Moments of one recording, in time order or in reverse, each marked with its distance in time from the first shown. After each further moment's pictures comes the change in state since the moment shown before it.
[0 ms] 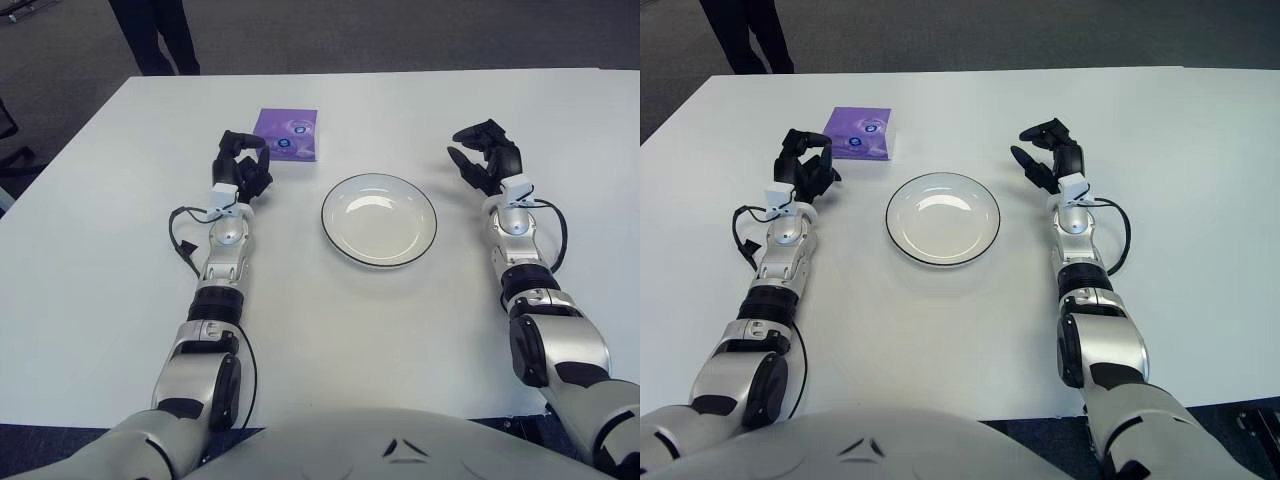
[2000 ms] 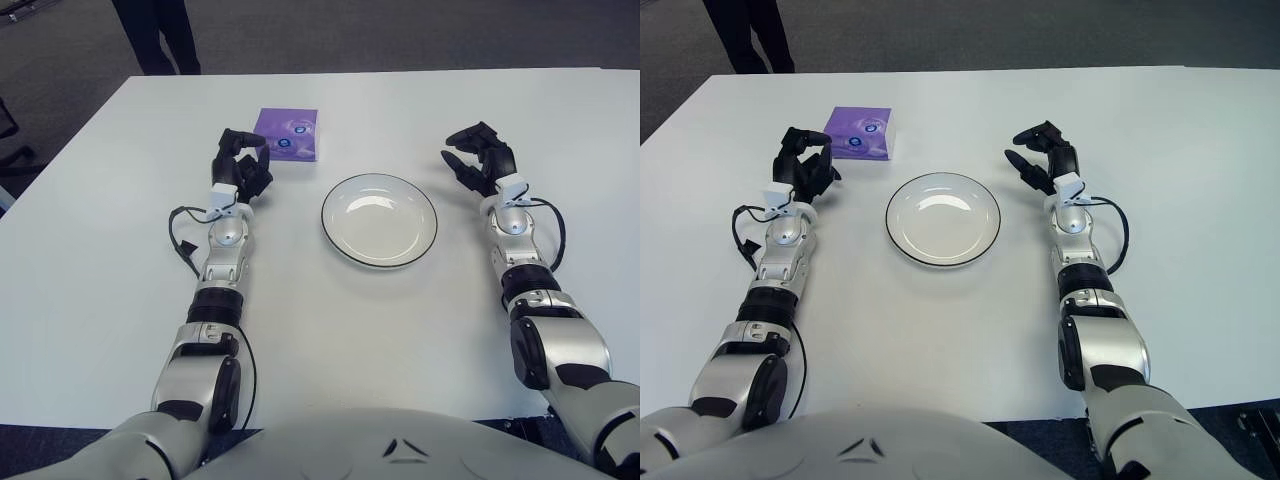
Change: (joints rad) left arm 0.011 0.000 -0.004 -0.027 0.000 -0.001 -0.006; right arm 0.009 -0.006 0.027 -0.028 -0.010 0.044 0.025
